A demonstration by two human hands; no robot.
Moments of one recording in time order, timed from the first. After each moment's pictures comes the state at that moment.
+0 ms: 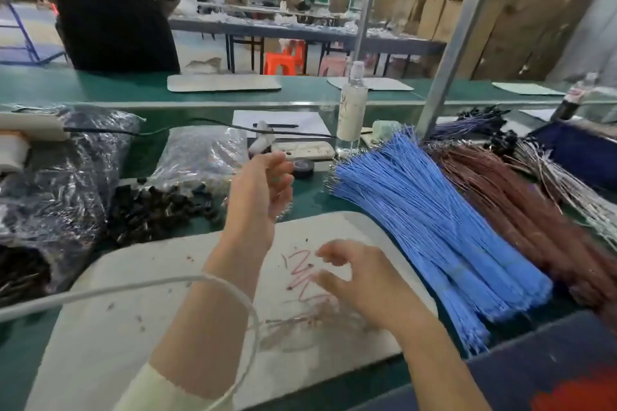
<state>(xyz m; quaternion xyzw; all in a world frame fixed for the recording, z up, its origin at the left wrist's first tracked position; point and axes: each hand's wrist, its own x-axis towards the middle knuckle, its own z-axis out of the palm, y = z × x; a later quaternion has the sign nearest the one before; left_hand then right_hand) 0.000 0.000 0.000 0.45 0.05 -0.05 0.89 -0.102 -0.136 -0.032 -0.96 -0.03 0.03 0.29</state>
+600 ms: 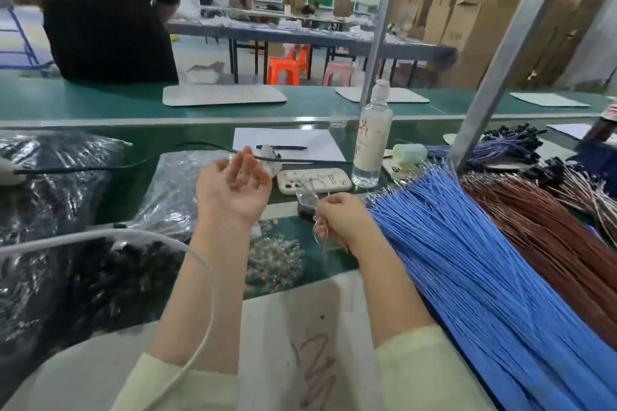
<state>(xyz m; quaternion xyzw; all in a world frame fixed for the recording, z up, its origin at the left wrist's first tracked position) 0.131 0.019 0.016 0.14 0.15 -0.09 0.97 0.127 -0.142 -0.040 -0.79 0.17 0.03 0.59</state>
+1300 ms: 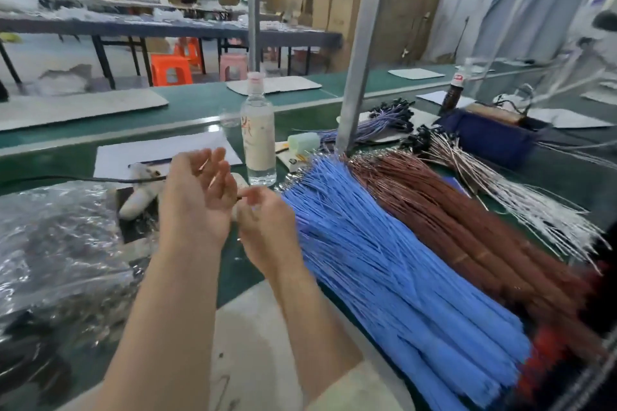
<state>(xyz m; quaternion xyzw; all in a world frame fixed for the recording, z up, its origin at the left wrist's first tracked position) 0.129 -0.092 0.029 0.35 0.08 -0.14 0.92 0.096 -0.160 -0.030 -0.84 0.12 -0.25 0.46</state>
